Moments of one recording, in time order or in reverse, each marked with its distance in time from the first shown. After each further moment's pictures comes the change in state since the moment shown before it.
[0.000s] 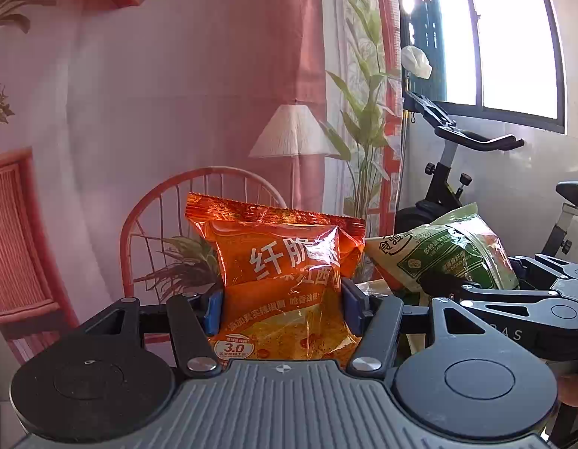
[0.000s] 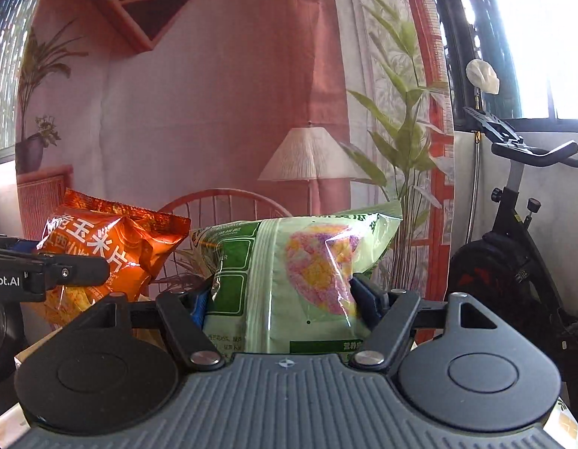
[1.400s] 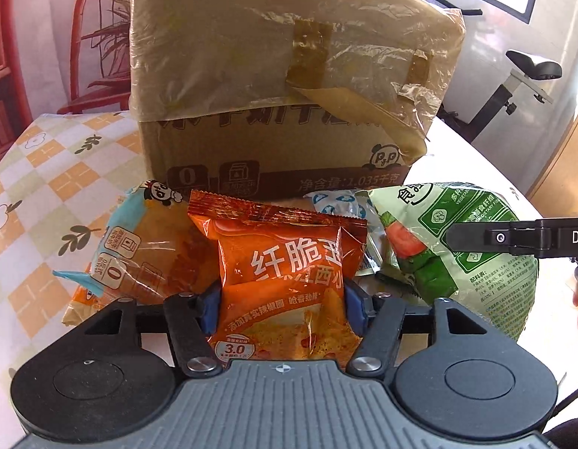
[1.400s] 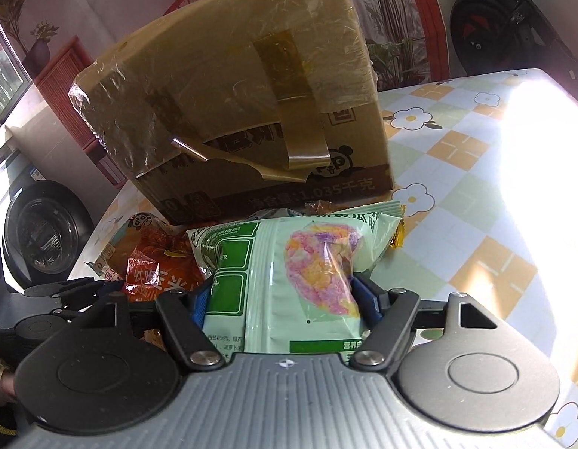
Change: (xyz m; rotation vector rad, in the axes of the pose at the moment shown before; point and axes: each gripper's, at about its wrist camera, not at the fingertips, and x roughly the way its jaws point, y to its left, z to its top) left arm -0.082 -0.024 -0.237 -0.070 0.456 -0.216; right arm -0.137 -0.041 -0.169 0.310 0.596 0.167
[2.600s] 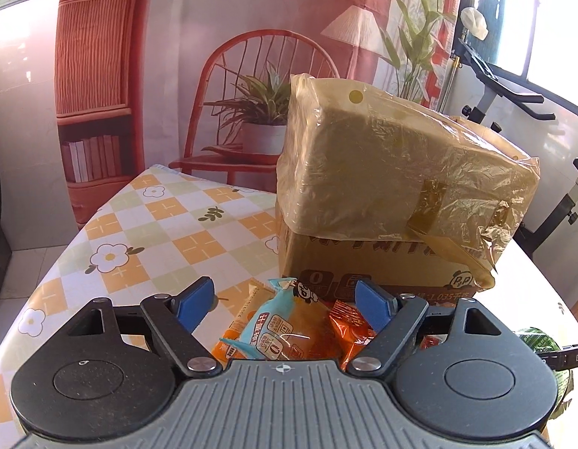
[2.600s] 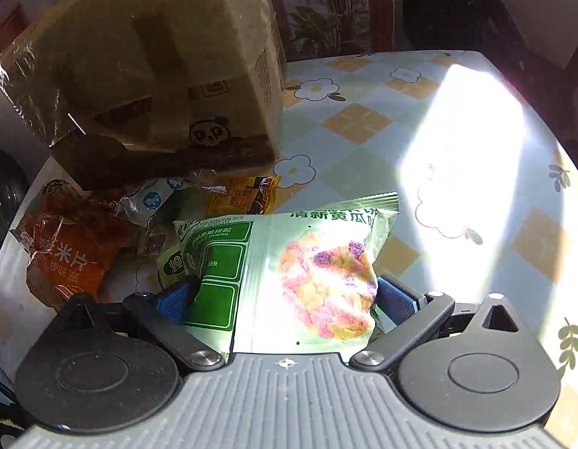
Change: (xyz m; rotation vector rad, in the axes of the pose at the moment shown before) left arm -0.072 0.050 0.020 -0.185 -0.244 0.225; right arm -0.011 -0.056 0.008 -0.015 0.133 -0.203
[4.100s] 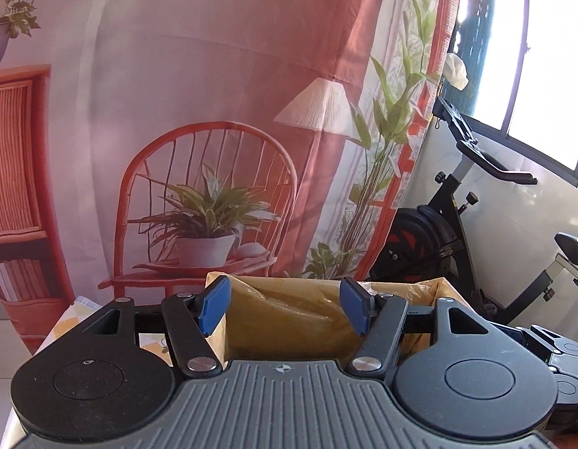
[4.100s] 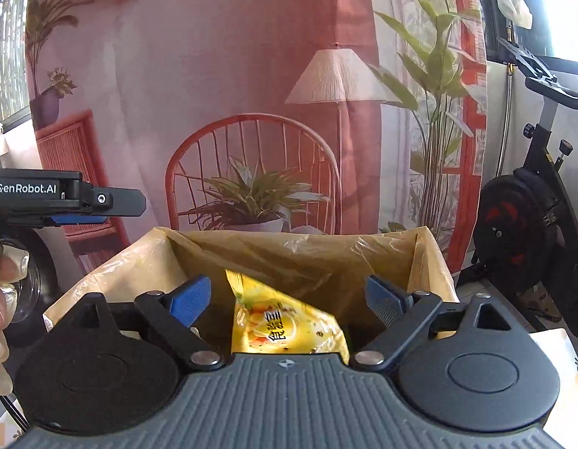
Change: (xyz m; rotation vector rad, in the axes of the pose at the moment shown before) left arm 0.079 -0.041 0.208 -0.008 -0.117 -0.117; right arm -0.008 0.137 0.196 -0.237 -0.501 0.090
